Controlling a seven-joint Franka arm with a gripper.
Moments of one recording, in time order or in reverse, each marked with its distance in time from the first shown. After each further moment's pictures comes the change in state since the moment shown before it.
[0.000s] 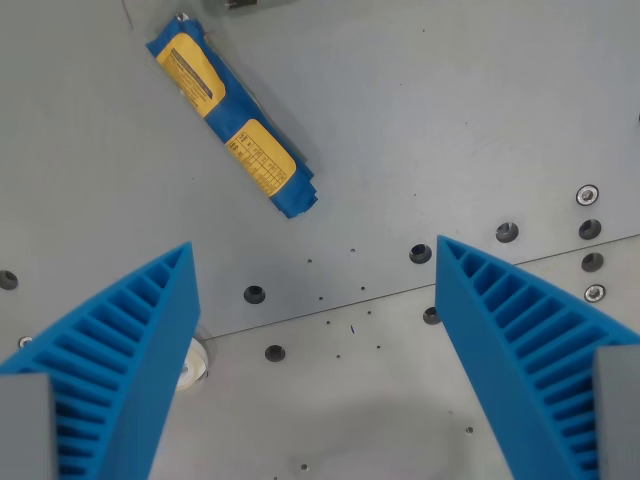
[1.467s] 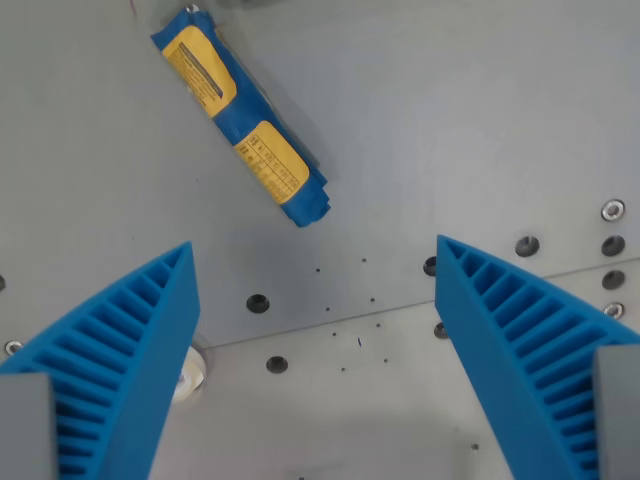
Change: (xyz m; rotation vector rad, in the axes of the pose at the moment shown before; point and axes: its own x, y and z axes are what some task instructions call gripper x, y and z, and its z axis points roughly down) arm 0.008 -0.014 0.038 -0.007 -0.036 -0.044
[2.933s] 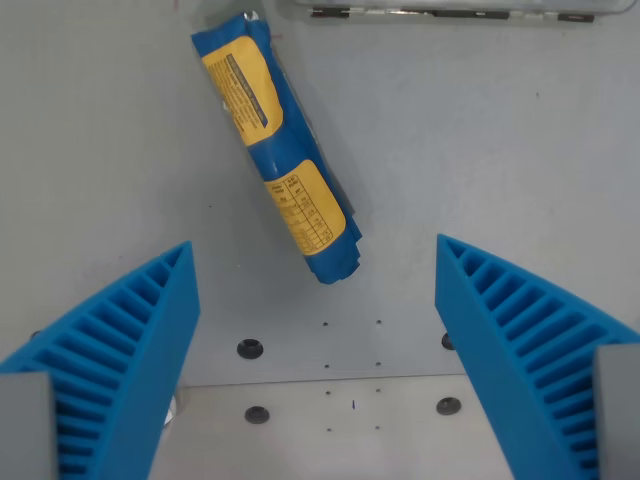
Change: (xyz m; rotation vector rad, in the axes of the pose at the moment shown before) arm 0.015 -0.026 0.065 -0.004 -0.032 -0.185
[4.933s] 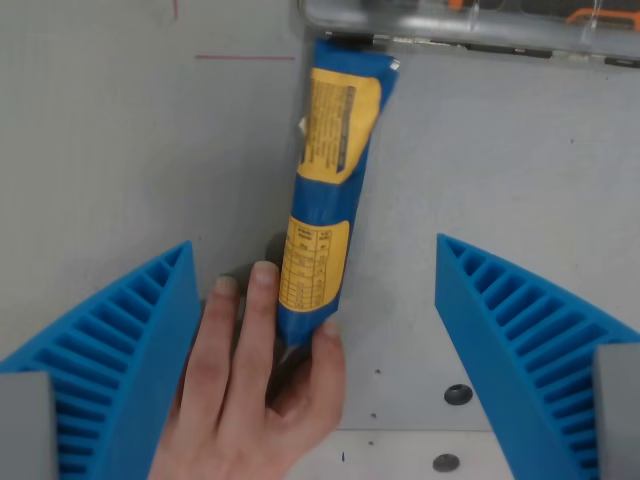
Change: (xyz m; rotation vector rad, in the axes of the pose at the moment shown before) arm 0.008 -0.001 0.044 0.005 -0.004 -0.058
